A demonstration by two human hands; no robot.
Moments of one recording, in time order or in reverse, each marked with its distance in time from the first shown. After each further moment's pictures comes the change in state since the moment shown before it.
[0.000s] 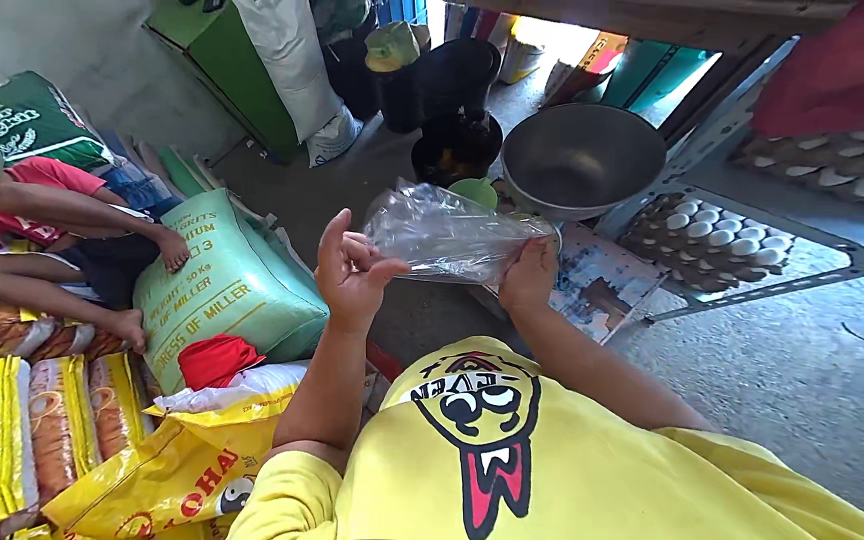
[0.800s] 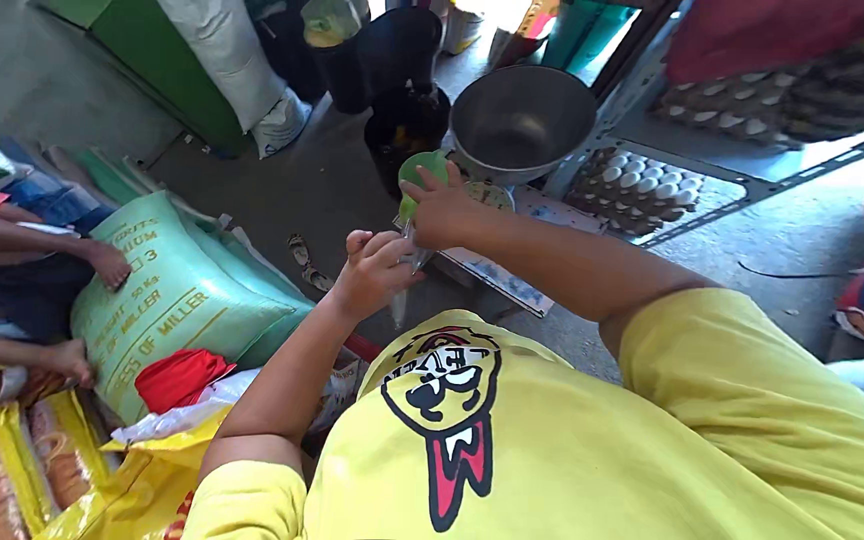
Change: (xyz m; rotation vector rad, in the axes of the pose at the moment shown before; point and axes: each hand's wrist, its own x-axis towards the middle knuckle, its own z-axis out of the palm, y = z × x) left_hand -0.047 -0.029 0.030 0.443 -0.701 0.445; right_hand 0.038 -0.073 0.059 -1.613 -1.265 -0.290
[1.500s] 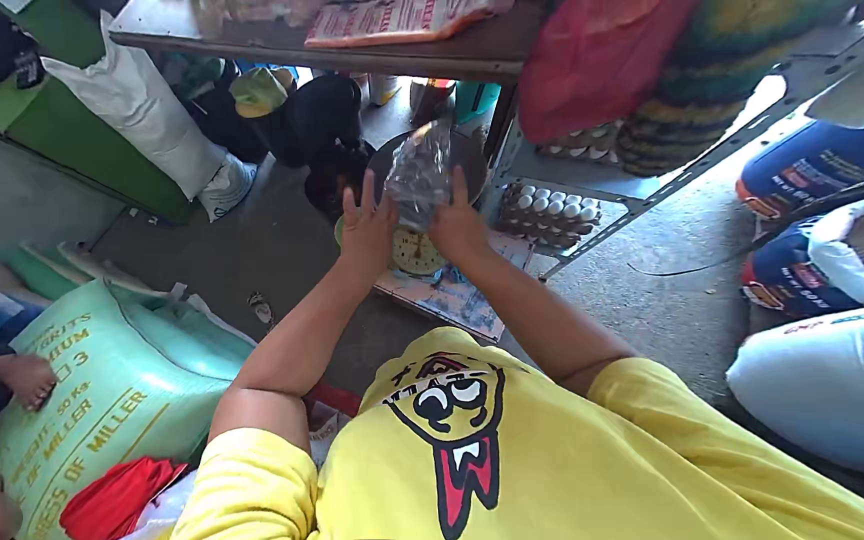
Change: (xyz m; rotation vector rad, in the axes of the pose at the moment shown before) left_hand 0.203 -0.013 0.119 0.331 -0.564 -0.213; right_hand -0.052 0.165 0.016 0.374 0.506 0.665
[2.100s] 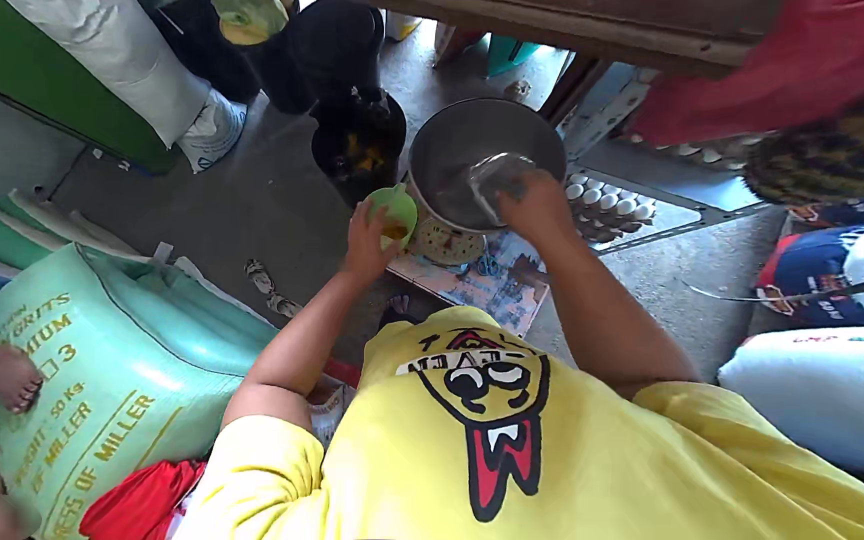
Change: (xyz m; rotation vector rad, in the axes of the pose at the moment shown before) left_hand -0.004 -0.128 0.161 -0.855 -0.033 -0.252; right_hand 0.101 0.009 0.019 0.120 -0.078 0.141
